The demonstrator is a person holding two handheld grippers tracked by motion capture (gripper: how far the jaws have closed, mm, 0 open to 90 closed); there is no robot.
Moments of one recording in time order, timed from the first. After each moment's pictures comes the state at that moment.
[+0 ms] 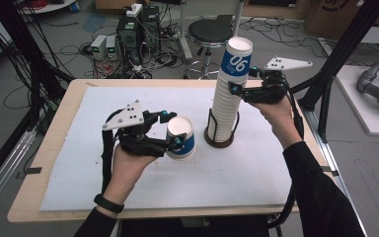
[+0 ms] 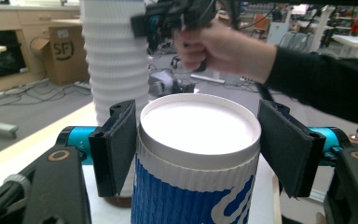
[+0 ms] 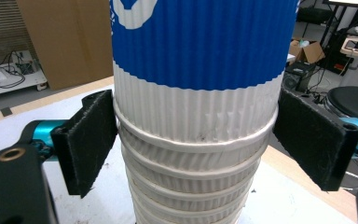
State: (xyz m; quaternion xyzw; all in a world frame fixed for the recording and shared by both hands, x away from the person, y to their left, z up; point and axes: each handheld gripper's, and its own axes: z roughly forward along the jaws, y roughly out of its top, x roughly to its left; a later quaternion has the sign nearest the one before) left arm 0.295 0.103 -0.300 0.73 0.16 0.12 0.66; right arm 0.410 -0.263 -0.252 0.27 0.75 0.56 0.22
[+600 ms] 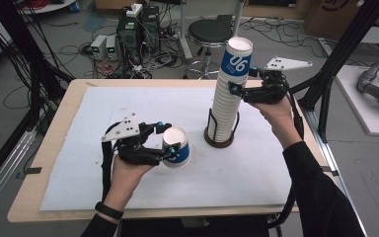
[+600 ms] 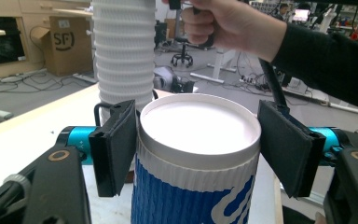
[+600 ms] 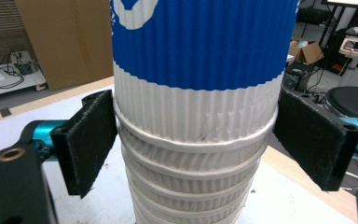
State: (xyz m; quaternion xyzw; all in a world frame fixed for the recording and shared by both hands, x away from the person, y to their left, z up) left arm 0.297 0.113 -0.338 0.72 0.18 0.10 0.66; right arm 0.409 -0.262 -0.252 0.27 0.75 0.56 0.22
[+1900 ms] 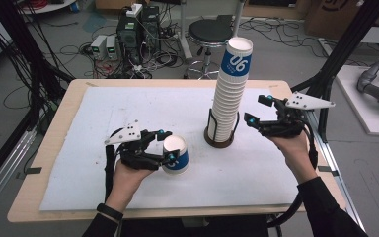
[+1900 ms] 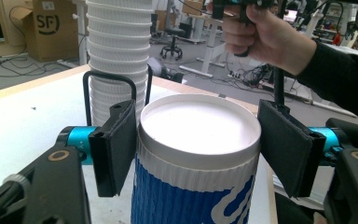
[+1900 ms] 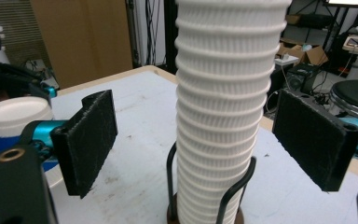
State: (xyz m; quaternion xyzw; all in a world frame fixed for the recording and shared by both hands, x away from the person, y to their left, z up) left arm 0.304 0.117 -0.368 0.73 0.18 0.06 0.66; right arm 0.340 -0.303 -0.301 0.27 0.74 0.59 0.21
